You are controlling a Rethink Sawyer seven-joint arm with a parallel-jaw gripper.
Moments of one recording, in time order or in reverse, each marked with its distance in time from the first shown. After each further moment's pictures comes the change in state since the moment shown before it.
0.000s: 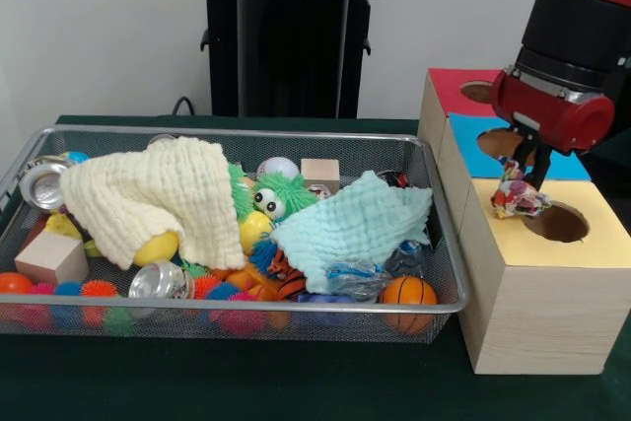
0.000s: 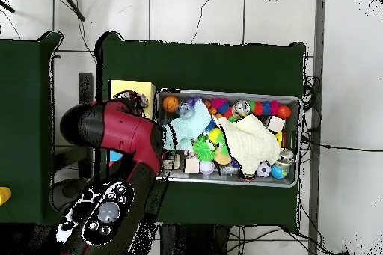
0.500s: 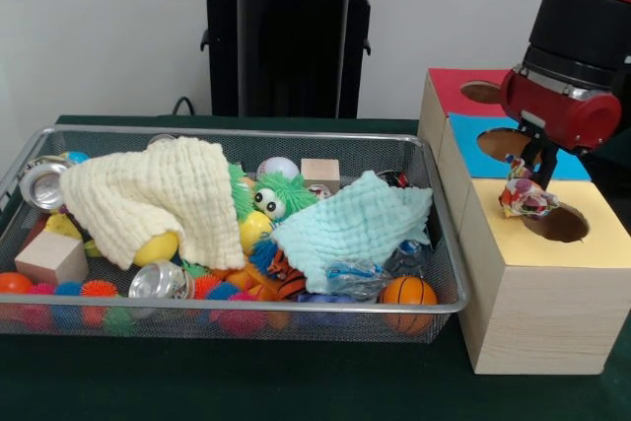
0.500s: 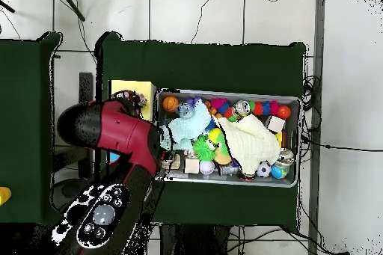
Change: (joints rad) arm 0.021 0.014 -0.022 0.000 0.057 0.000 0.067
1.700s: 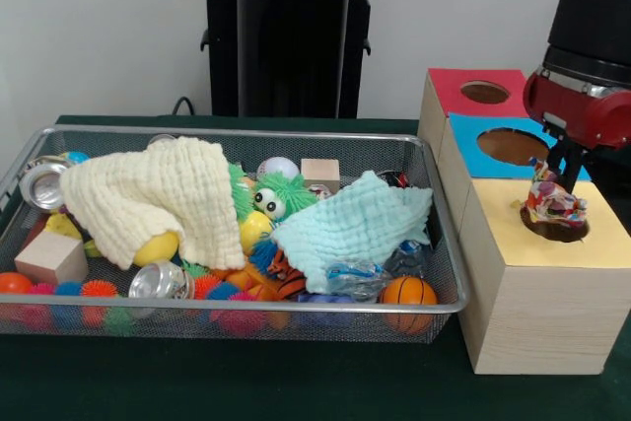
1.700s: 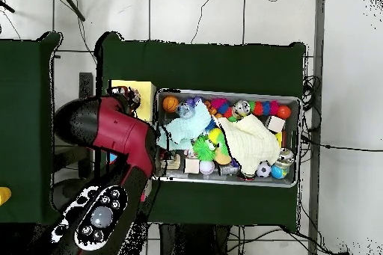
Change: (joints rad) arm 0.015 0.006 0.000 0.001 0.114 -0.022 0.024
